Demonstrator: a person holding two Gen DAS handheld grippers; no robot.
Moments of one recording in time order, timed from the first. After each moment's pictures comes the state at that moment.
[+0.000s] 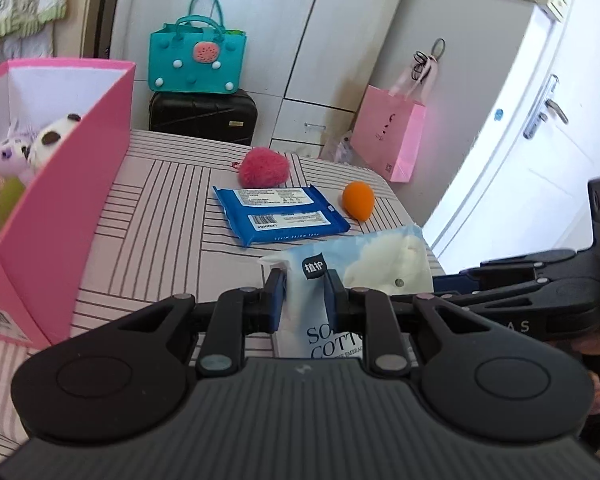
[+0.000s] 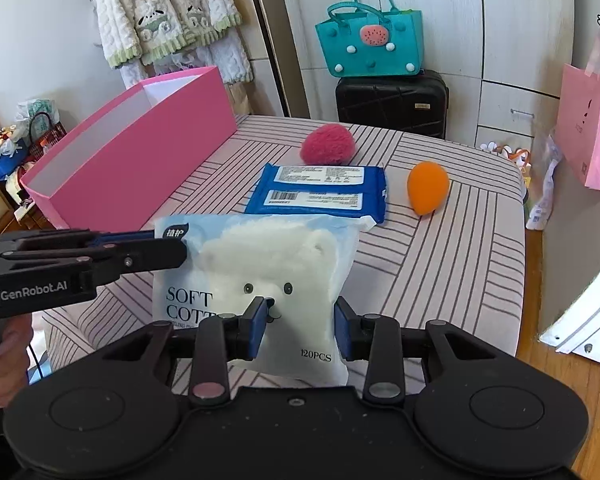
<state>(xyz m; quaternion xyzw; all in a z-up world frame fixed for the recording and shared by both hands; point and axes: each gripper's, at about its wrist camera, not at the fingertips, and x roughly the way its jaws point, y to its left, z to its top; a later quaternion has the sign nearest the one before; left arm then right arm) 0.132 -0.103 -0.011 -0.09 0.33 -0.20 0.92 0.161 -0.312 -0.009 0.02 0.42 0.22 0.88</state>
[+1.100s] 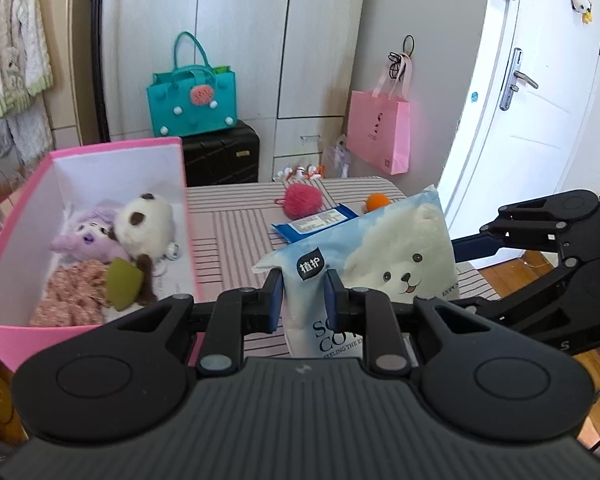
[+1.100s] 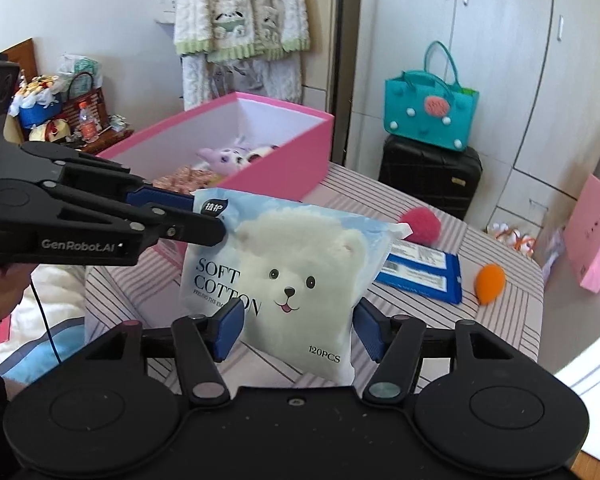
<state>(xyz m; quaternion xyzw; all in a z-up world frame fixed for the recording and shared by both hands) 0.094 -0.017 0.056 0.01 0.30 -0.23 0.93 0.096 -0.200 0.068 -0.09 0.36 0.25 0.90</state>
